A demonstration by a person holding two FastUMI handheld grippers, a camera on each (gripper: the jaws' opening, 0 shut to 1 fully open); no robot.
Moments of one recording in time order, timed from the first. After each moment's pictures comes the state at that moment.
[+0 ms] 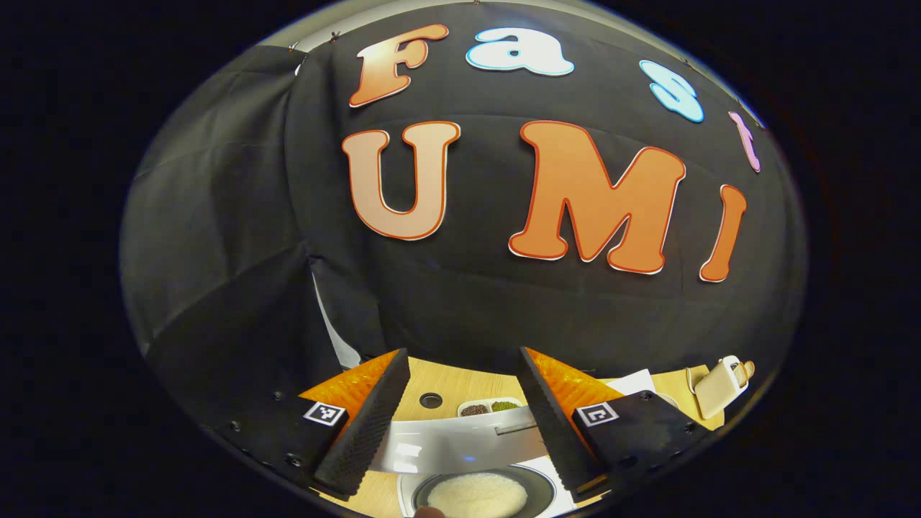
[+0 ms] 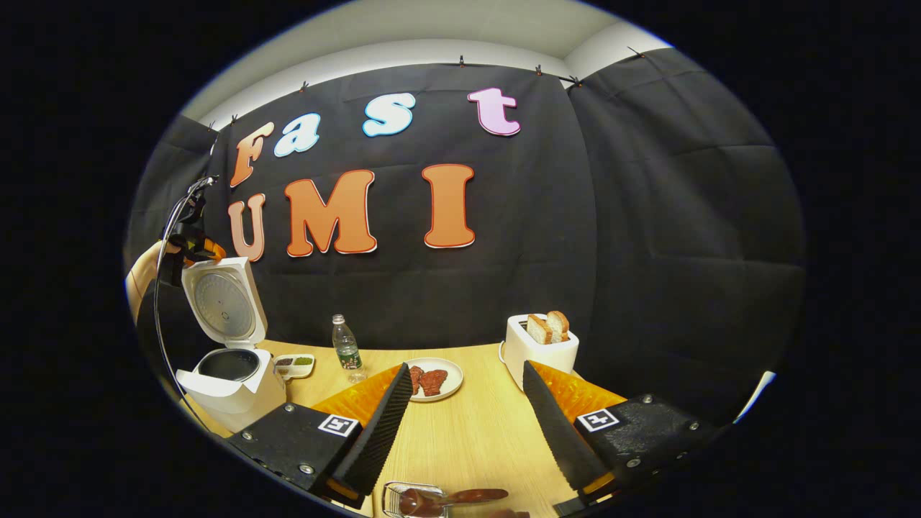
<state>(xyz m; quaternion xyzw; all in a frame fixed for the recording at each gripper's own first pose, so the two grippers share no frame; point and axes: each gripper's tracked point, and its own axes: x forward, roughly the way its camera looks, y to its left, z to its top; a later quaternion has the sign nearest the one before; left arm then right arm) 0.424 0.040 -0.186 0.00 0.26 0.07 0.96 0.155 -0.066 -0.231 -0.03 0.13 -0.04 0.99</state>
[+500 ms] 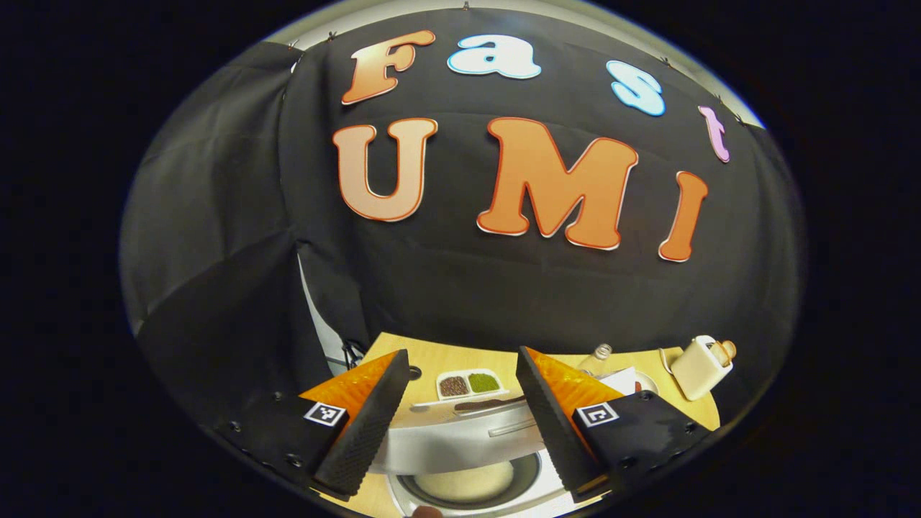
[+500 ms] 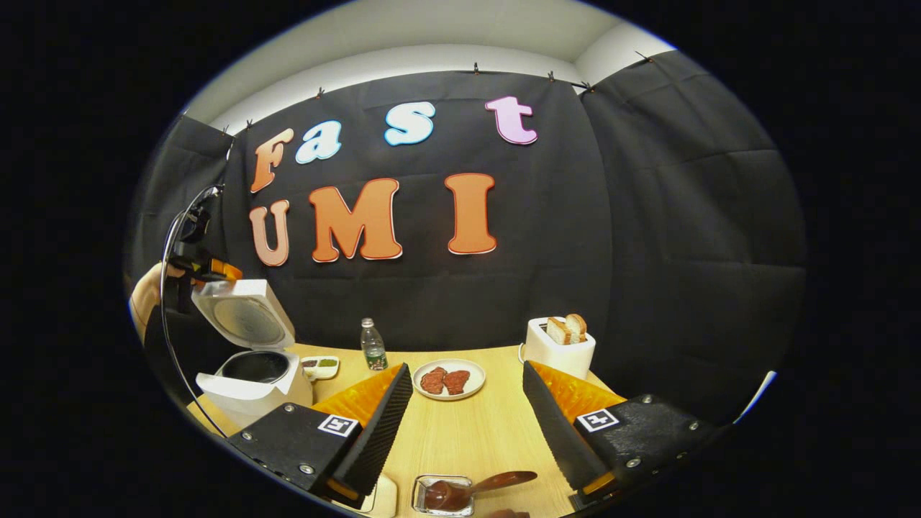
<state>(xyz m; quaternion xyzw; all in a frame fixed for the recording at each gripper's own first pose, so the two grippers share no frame) 0.322 -0.001 -0.210 -0.02 0.27 0.02 0.96 0.119 -0.027 -0.211 -0.03 0.12 0.00 0.99</state>
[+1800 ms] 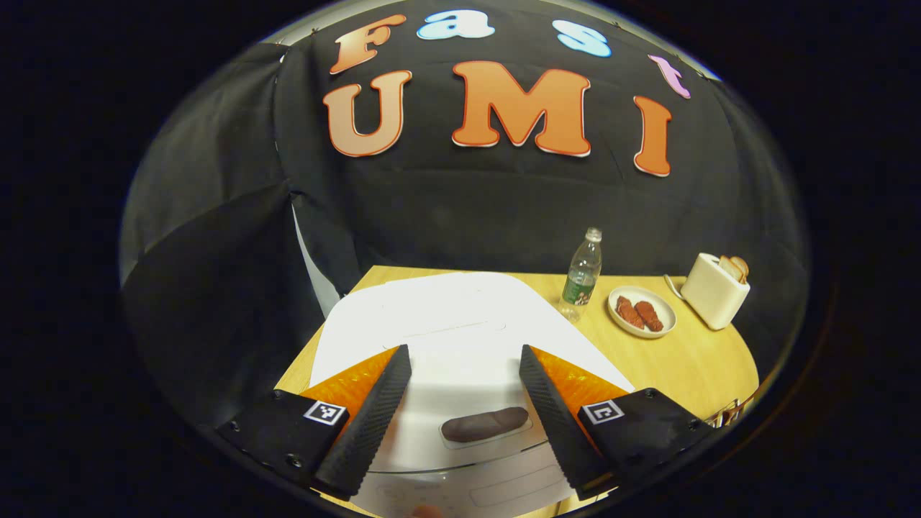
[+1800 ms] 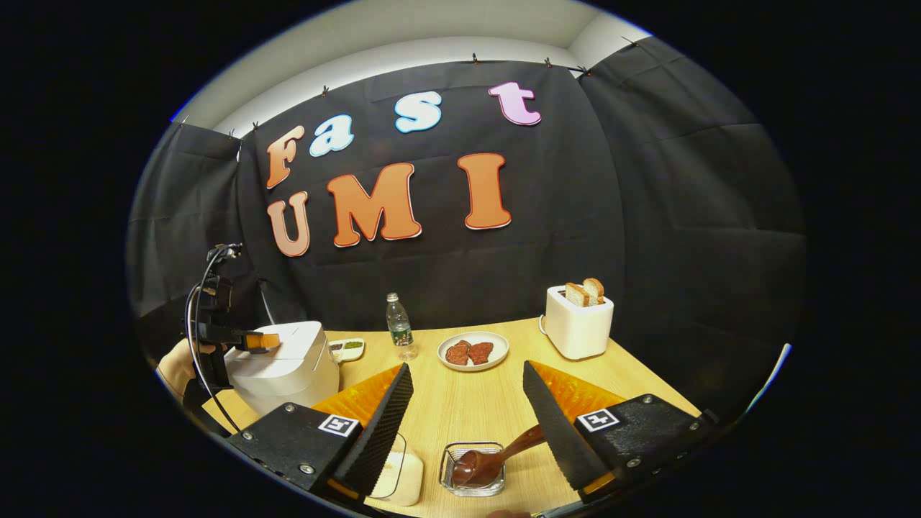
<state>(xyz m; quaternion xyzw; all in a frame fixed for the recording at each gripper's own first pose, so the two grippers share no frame) 0.219 -0.029 -0.356 0.04 0.31 0.02 0.95 0.084 -0.016 -0.259 0.00 0.14 0.02 0.99</state>
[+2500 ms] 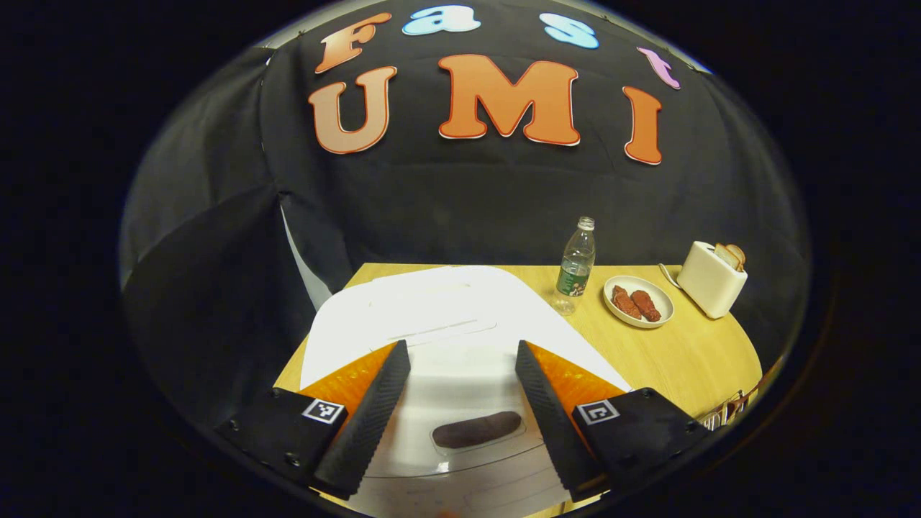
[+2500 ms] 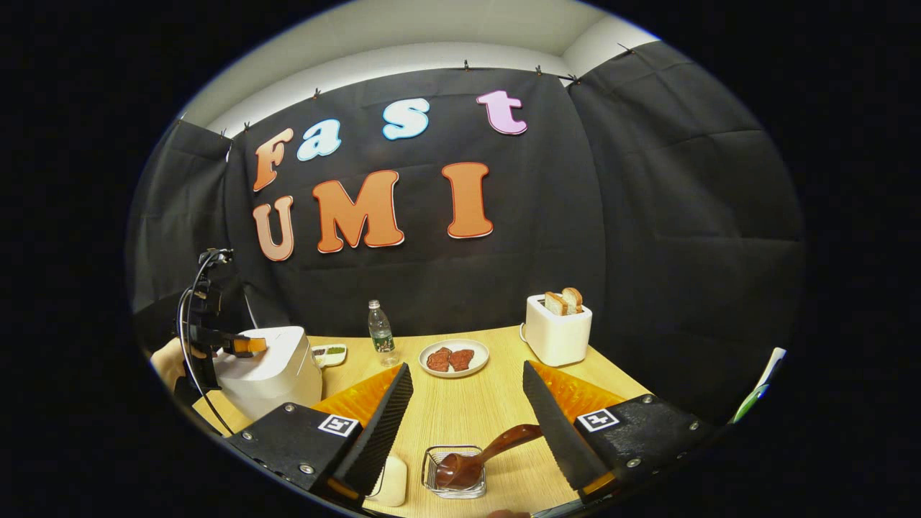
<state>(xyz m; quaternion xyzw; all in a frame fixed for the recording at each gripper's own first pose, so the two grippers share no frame) 0.223 -0.040 -0.358 0.05 0.33 0.00 0.94 0.080 -0.034 -0.246 -0.01 0.13 -0.01 0.99</state>
